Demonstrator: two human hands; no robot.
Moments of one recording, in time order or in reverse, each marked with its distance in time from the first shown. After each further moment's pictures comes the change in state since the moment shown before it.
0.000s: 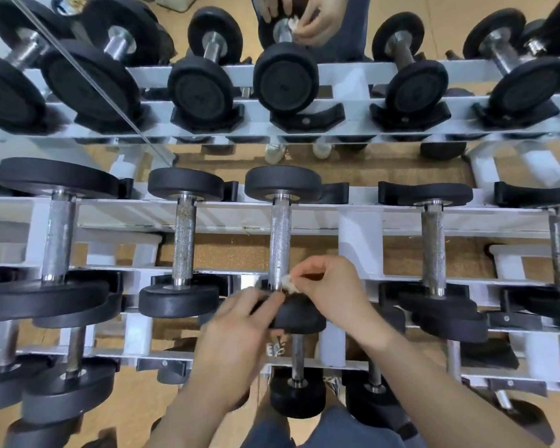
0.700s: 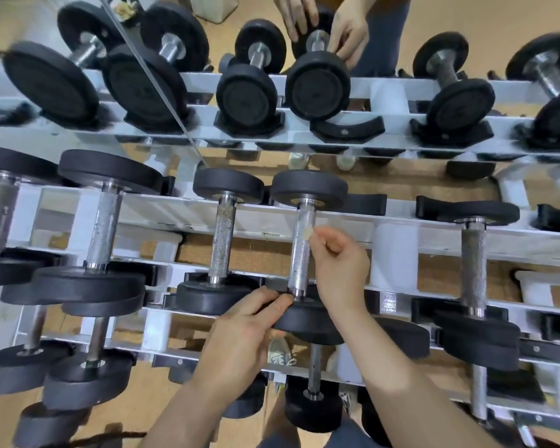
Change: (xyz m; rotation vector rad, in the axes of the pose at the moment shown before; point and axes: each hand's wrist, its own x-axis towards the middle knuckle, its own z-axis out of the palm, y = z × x) left_hand -0.016 -0.050 0.006 -0.255 0.093 0.039; right_hand 0.025 -0.035 0.053 0.152 0.464 -0.159
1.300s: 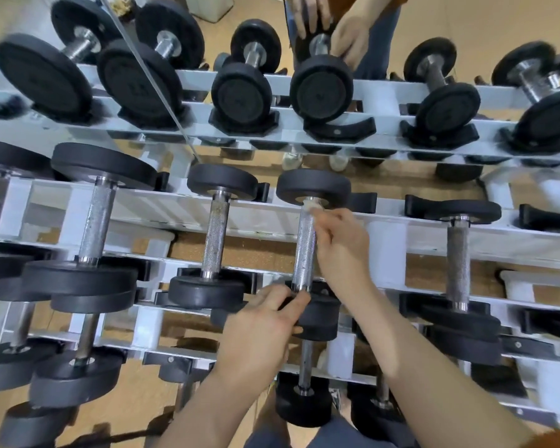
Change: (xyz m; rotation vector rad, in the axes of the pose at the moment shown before) left_hand 0.011 0.036 0.010 0.237 -0.055 -0.032; right_hand 0.029 -0.005 -0.022 -0.397 -0.138 -0.309
